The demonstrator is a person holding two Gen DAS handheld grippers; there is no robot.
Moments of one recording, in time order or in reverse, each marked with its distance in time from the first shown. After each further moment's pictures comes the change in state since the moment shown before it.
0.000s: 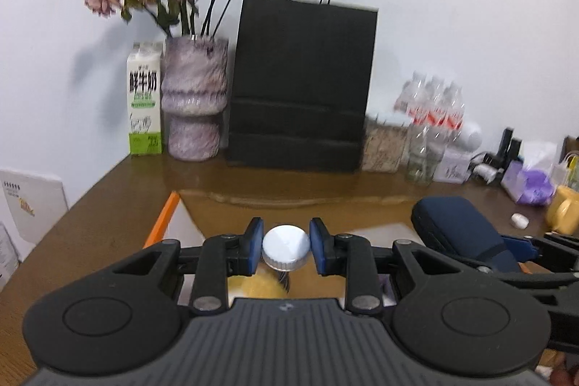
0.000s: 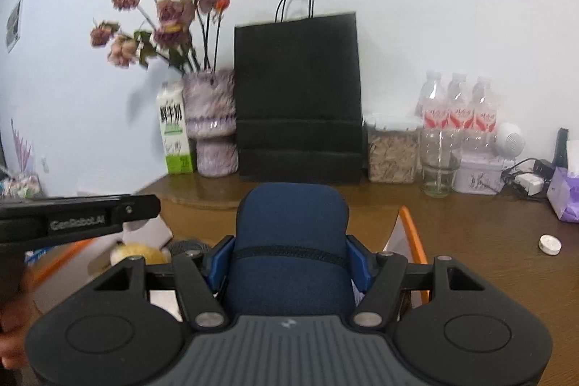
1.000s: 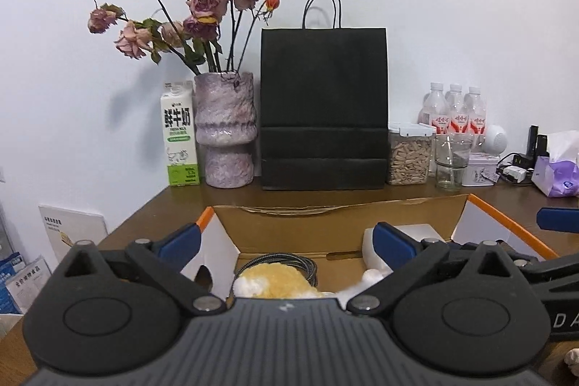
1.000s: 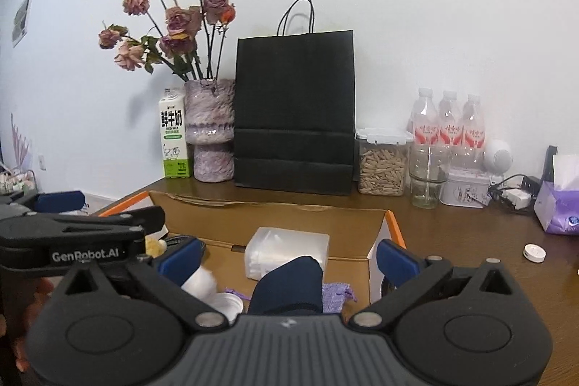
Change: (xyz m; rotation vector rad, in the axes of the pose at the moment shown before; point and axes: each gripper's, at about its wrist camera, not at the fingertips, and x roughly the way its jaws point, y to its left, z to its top) left arm -0.031 -0.022 -0.024 0.083 -0.147 0.152; right arm -0.024 0.001 -0.016 -0.043 -0.078 -0.035
